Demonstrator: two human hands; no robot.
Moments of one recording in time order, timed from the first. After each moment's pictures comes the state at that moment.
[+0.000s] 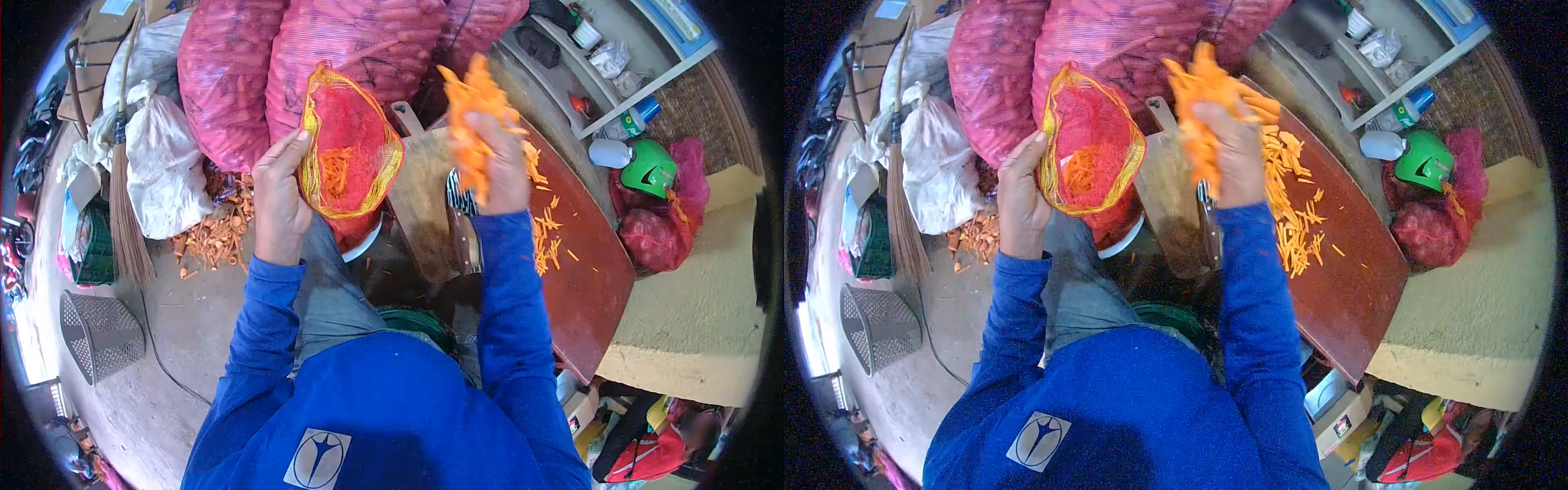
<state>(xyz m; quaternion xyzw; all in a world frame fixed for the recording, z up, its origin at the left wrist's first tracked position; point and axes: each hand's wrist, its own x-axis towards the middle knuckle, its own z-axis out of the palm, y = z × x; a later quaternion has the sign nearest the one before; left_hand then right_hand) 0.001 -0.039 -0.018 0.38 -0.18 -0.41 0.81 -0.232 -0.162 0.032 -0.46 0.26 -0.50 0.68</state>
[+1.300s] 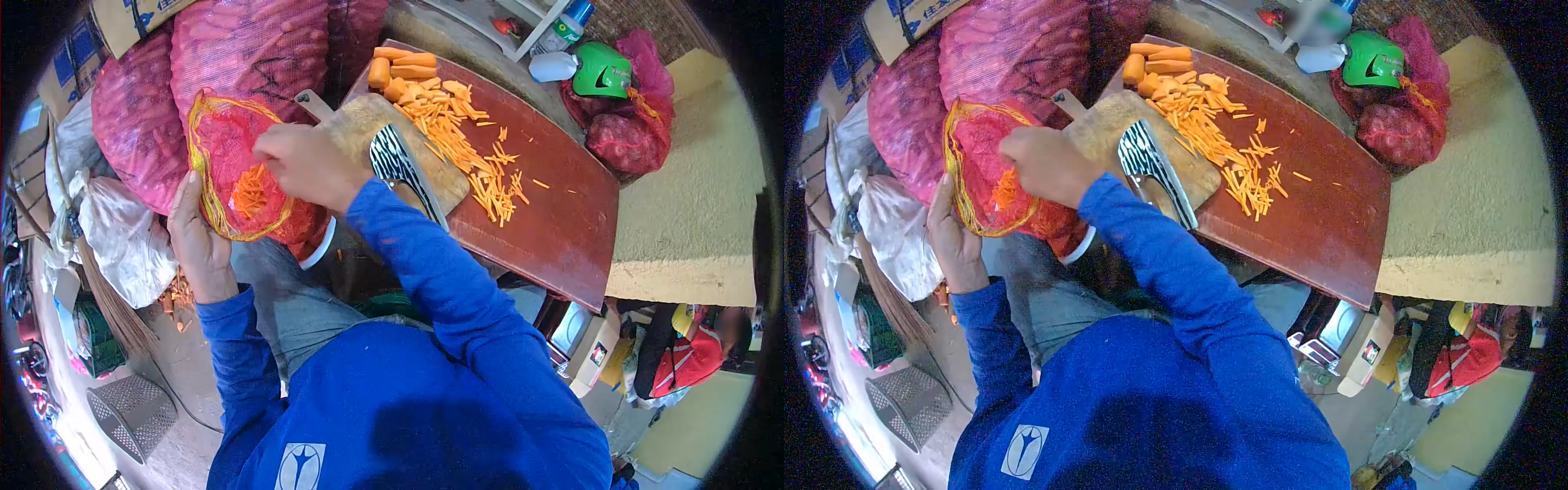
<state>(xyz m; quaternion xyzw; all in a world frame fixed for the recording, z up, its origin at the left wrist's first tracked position) 0.019 -0.043 -0.028 0.38 -0.20 -0.45 0.78 -0.164 -0.154 -0.030 -0.86 0.19 -0.40 0.24</state>
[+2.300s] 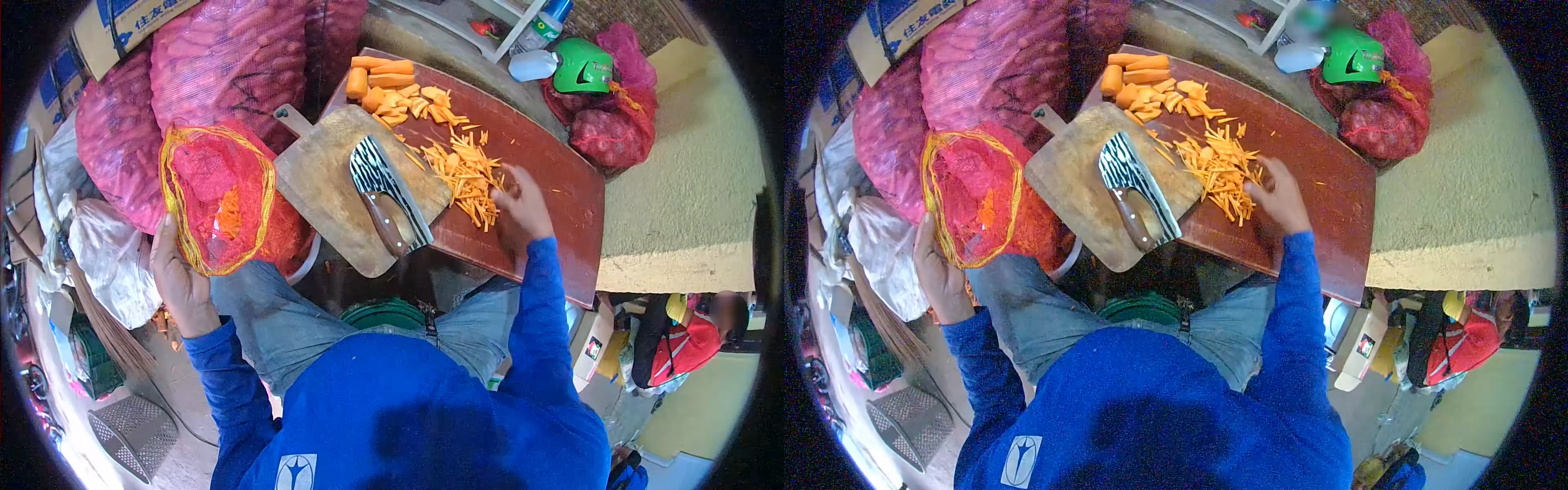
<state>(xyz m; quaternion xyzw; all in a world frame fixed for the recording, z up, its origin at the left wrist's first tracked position) 0.034 -0.024 -0.032 0.39 -0.19 -0.46 0.77 -0.541 -0.146 -0.099 -0.70 0.60 -0.29 0.25</state>
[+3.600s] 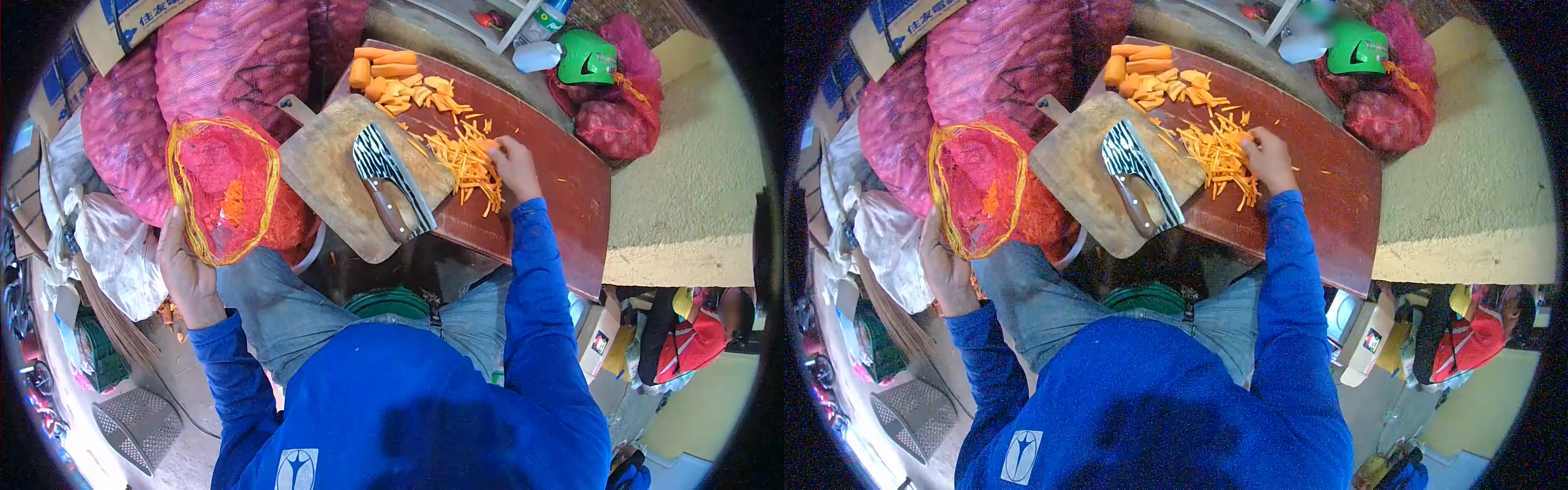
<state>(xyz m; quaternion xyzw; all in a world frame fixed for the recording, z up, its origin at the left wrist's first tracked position) 0.026 -0.013 -0.031 0.39 -0.20 -0.47 0.77 -0.519 -0.198 -0.117 -0.70 0.63 -0.31 0.16</state>
